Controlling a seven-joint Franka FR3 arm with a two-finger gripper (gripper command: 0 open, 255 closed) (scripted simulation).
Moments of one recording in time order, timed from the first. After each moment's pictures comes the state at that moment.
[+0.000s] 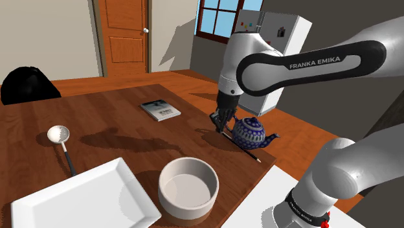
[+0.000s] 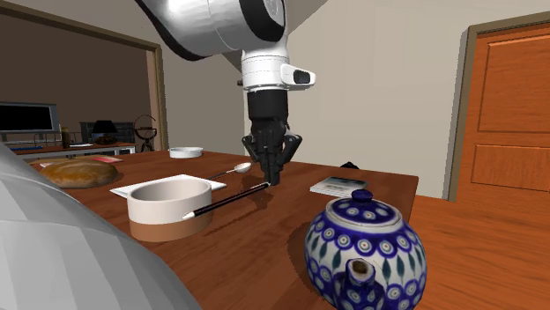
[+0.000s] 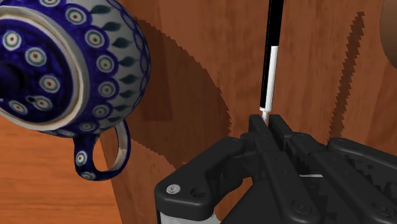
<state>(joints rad) 0.02 -0.56 0.34 -2.54 0.14 2.02 0.27</state>
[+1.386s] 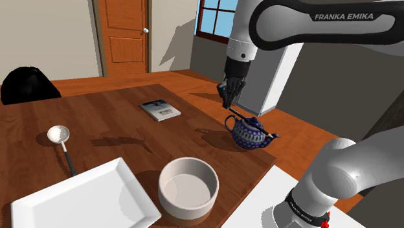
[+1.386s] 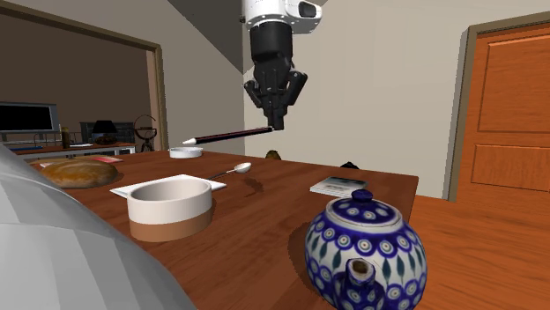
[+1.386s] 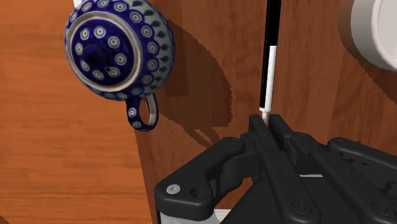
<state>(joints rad) 0.01 -0.59 0.29 -2.29 0.11 1.74 0.25</state>
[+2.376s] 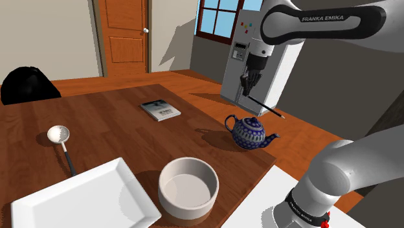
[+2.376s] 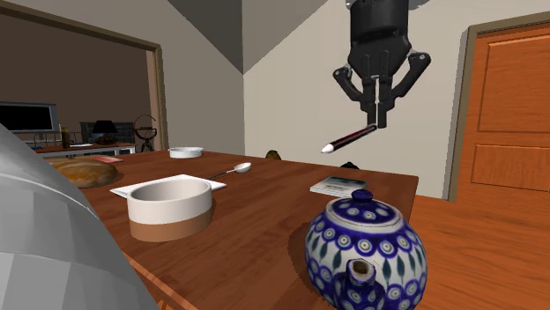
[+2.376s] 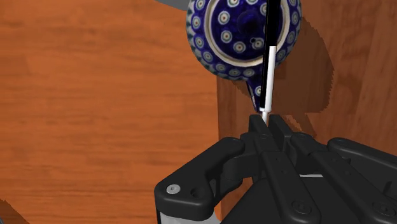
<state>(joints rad) -0.11 -0.56 0.03 -2.28 -0.03 1.76 -0.07</state>
